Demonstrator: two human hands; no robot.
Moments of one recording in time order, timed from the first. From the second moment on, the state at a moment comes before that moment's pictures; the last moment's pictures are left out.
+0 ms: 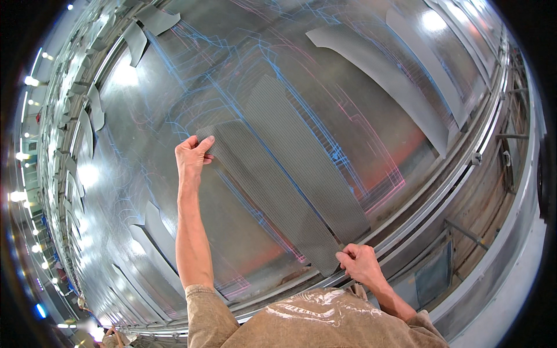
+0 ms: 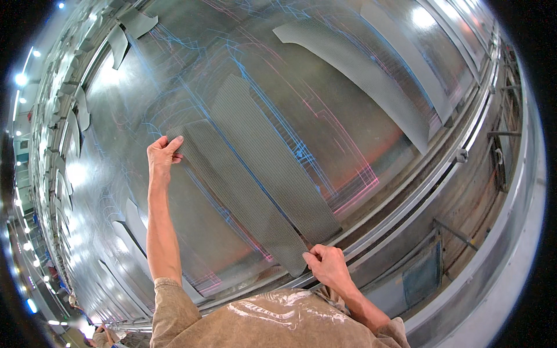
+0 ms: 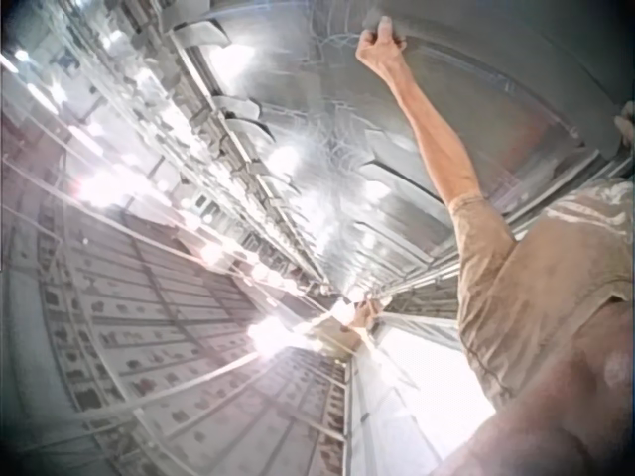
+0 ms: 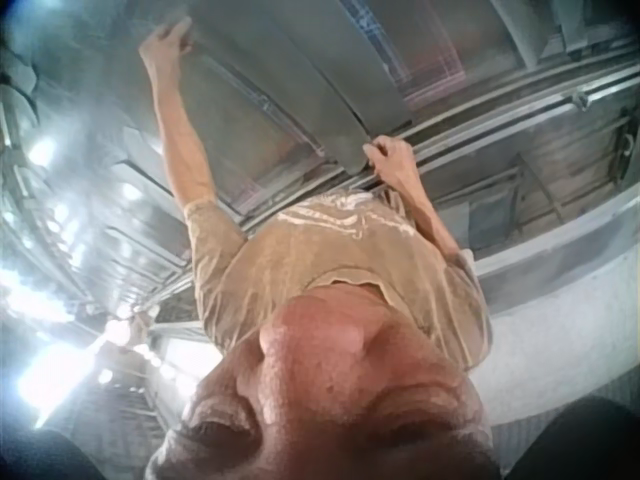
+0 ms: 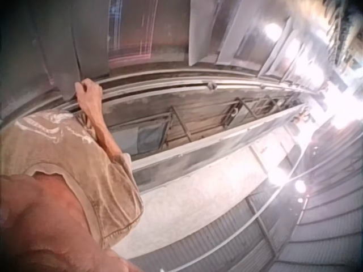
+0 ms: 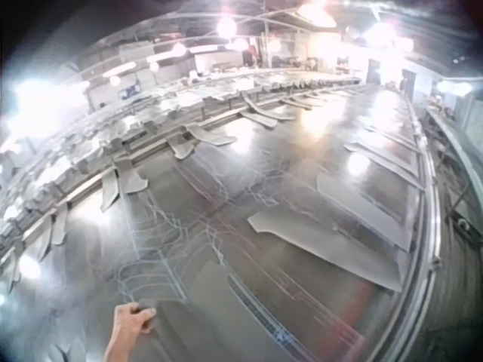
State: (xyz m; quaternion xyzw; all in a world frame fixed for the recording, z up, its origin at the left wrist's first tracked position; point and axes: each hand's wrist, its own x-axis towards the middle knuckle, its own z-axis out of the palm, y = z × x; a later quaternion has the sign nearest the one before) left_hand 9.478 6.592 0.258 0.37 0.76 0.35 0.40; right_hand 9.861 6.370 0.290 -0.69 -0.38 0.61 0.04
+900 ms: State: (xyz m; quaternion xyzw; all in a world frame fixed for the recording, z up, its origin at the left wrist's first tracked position) left_hand 9.480 6.597 0.248 0.36 0.77 0.34 0.40; right_hand 9.858 6.358 0.278 -0.72 -0.46 0.51 0.06
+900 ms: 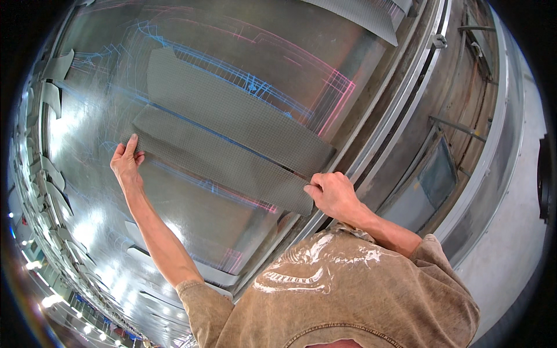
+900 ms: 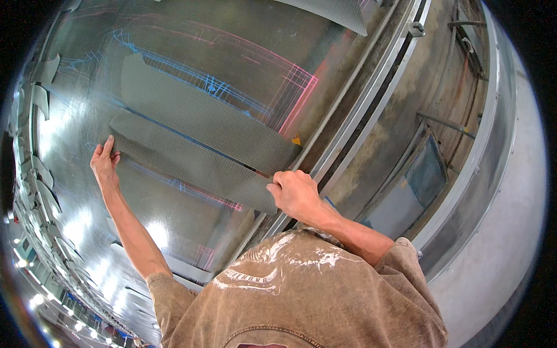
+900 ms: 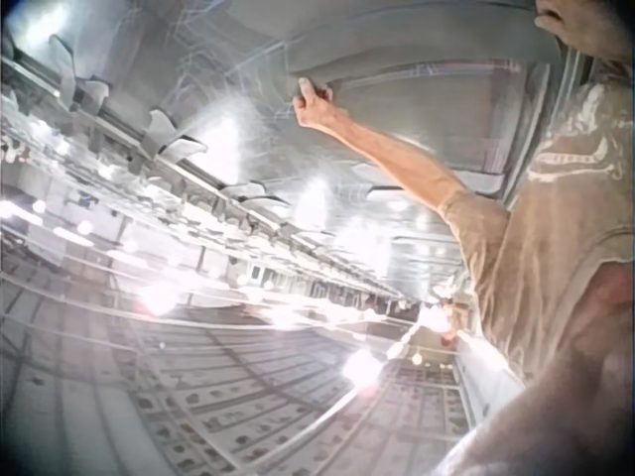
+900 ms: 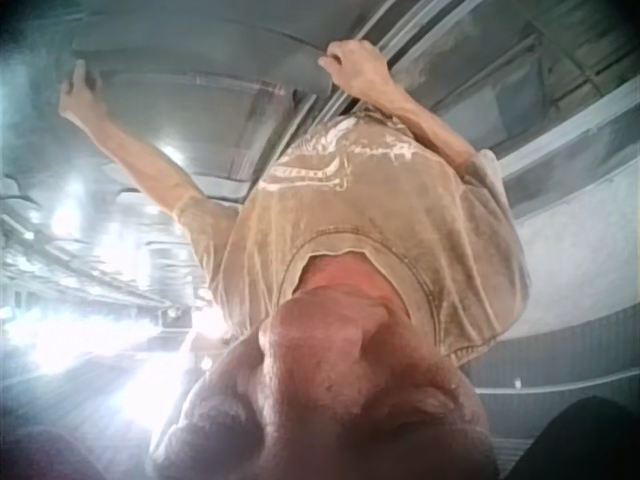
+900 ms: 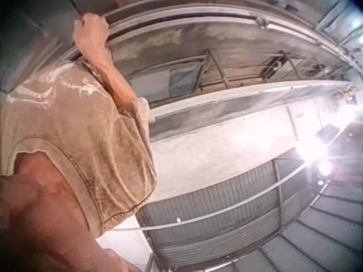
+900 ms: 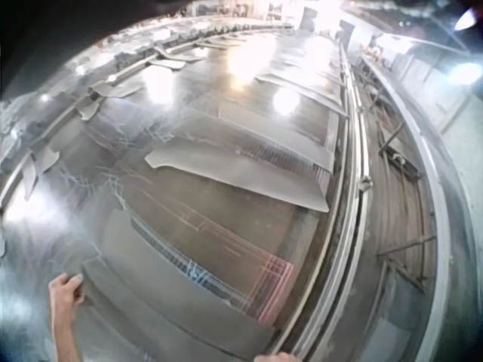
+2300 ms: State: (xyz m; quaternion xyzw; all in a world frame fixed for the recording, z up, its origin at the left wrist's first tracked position) left_hand 9.472 6.589 0.244 0.38 0.77 0.37 0.36; right_hand 9.823 6.386 0.309 -0.61 -0.72 0.27 0.19
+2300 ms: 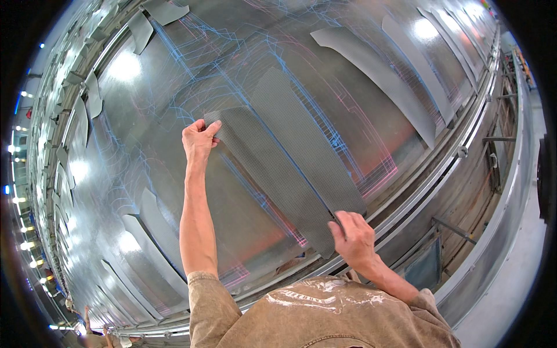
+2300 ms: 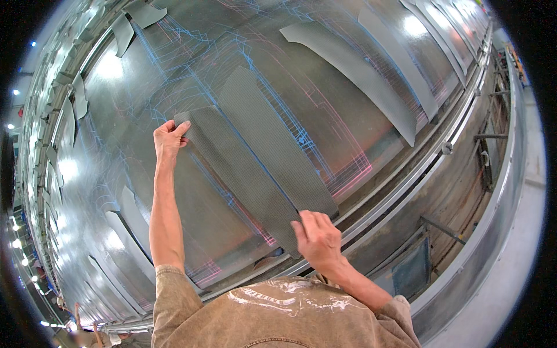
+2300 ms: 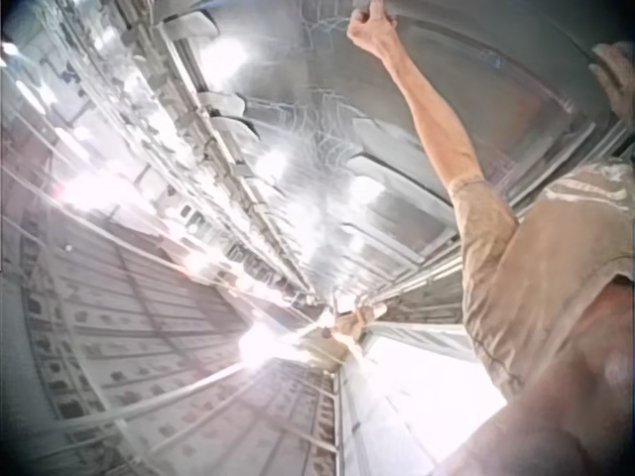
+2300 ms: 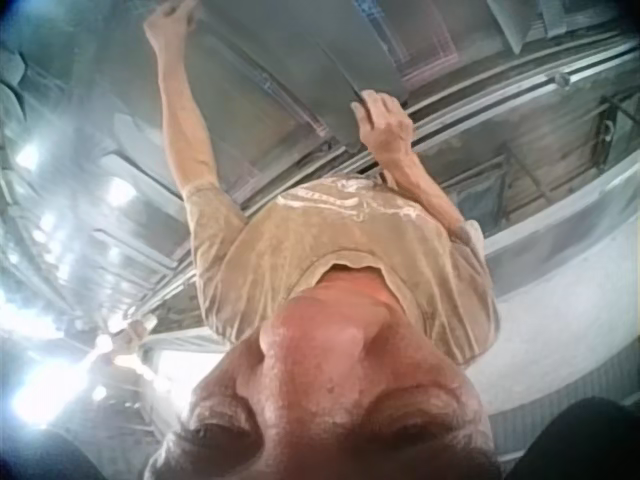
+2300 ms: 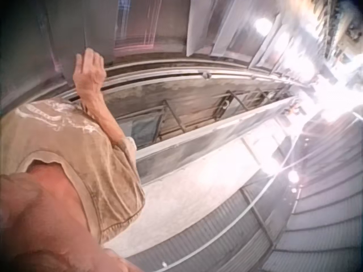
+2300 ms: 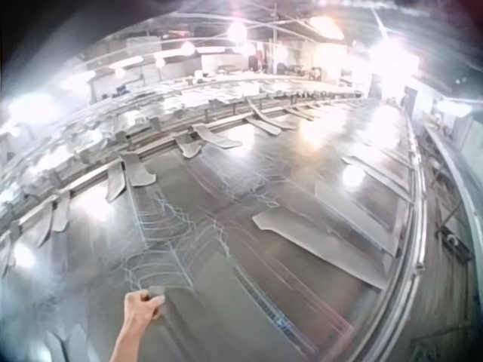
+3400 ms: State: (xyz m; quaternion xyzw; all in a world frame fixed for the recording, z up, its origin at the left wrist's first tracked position) left_hand 9.474 6.587 0.248 0.38 0.75 0.38 0.39; right_hand 9.681 6.536 0.234 -0.39 -0.89 0.17 0.13
